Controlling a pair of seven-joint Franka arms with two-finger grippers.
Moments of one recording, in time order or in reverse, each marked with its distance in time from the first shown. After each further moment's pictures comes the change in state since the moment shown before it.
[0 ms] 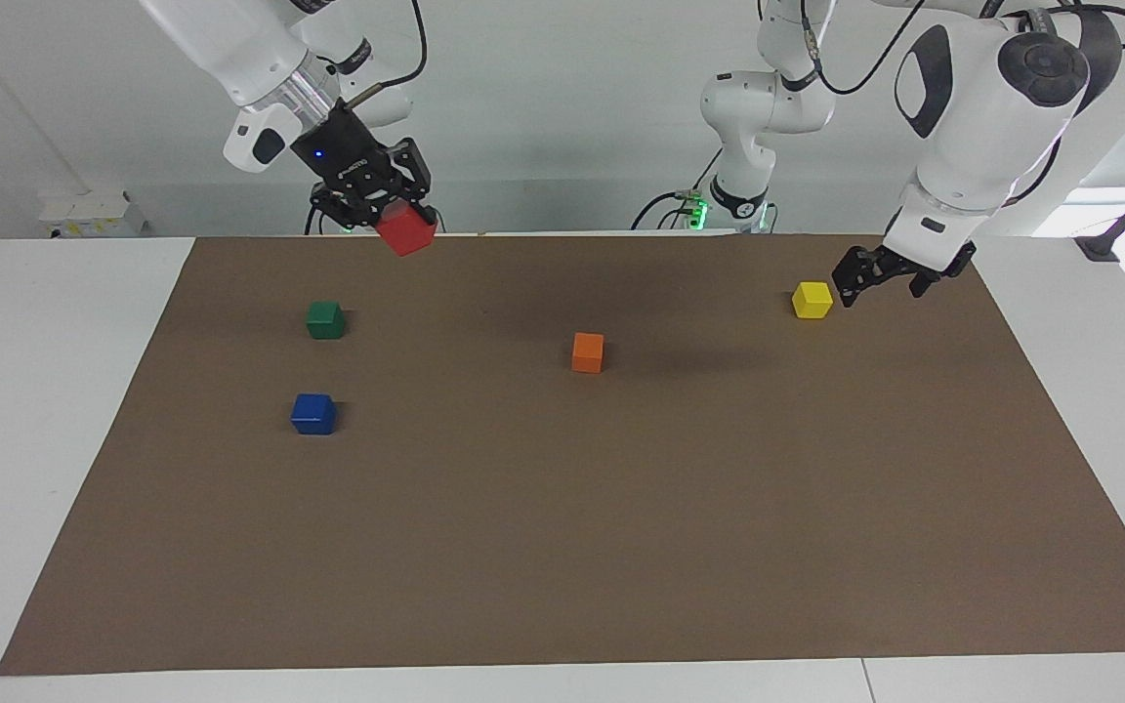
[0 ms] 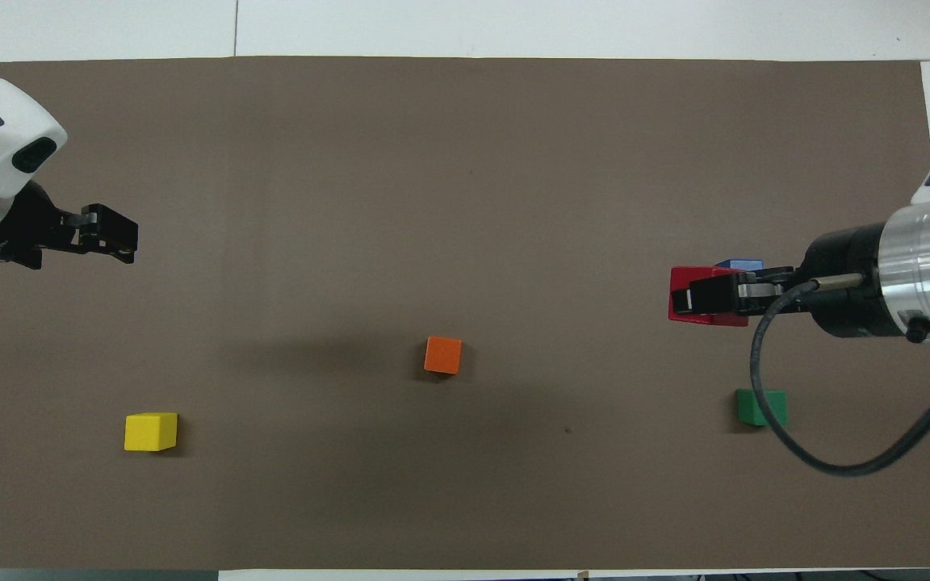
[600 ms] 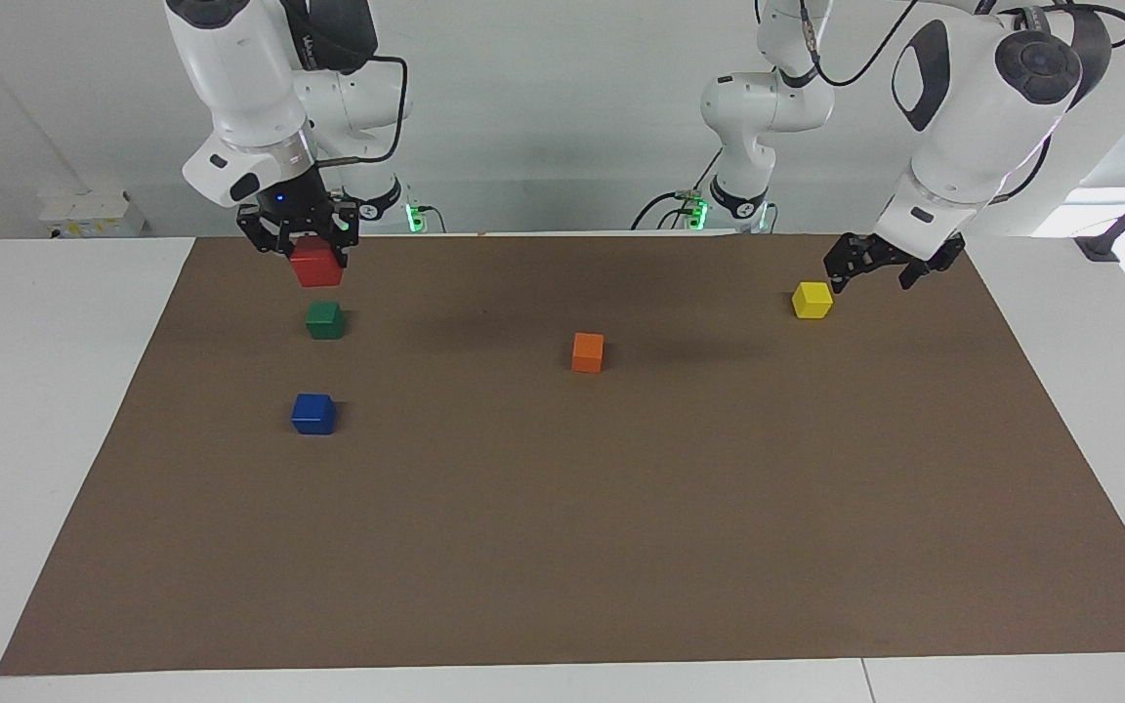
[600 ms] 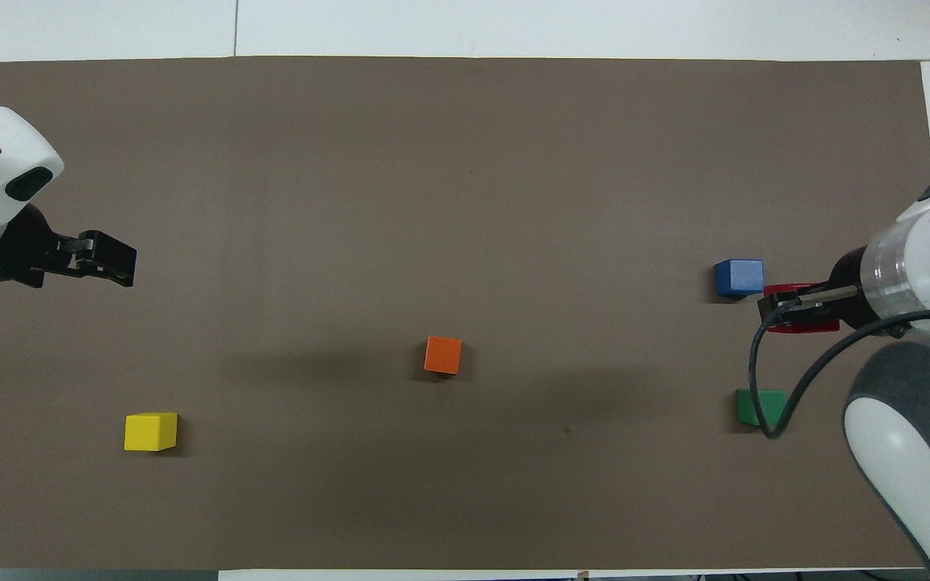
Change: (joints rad) left arm 0.140 -0.041 -0.127 -0.057 -0.015 -0.004 0.076; right arm -0.026 0.032 -0.001 -0.083 -0.397 -0.035 -0.066
